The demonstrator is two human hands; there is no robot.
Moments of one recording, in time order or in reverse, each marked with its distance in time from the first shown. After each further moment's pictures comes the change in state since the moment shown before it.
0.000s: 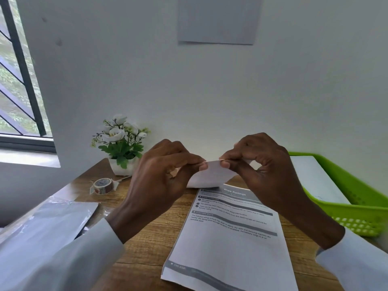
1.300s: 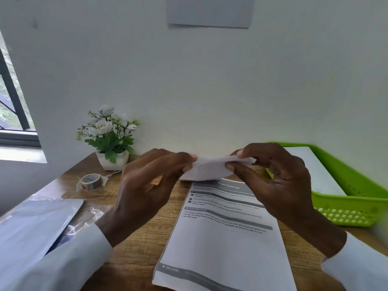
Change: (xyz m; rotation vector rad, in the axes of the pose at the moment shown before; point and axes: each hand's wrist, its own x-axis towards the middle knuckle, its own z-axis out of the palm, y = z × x) left_hand -0.022 -0.017 0.018 -0.186 0.144 0.141; right_hand -0.029 0.005 -0.001 0.255 0.154 0.010
